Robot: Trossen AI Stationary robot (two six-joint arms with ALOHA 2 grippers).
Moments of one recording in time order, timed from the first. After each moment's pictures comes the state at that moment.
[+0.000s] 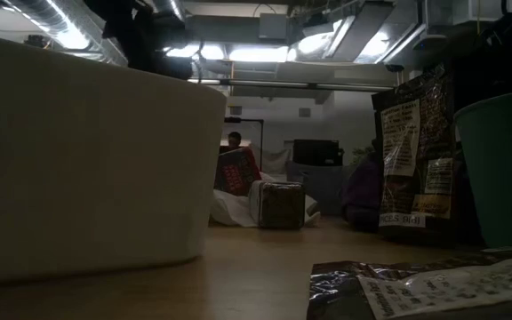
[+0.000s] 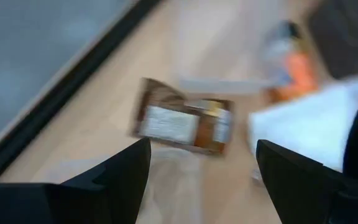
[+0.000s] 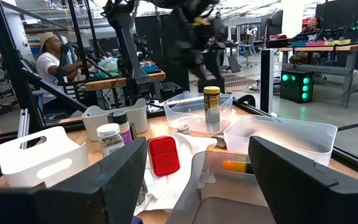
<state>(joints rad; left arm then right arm) 0.62 1.36 1.10 -0.73 0.04 0.01 0.05 0.01 0.02 0.05 0.25 0.10</state>
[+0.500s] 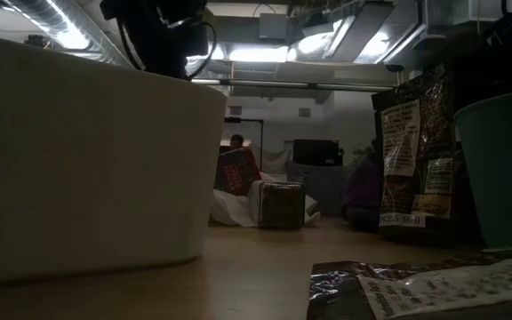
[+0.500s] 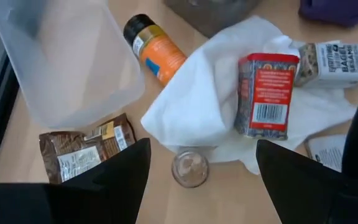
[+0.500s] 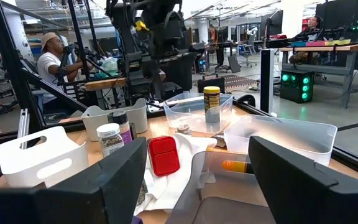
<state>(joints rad) 0.31 1.36 1.08 -0.71 0.01 0.15 0.05 0.01 0.02 0.05 0.25 0.10</state>
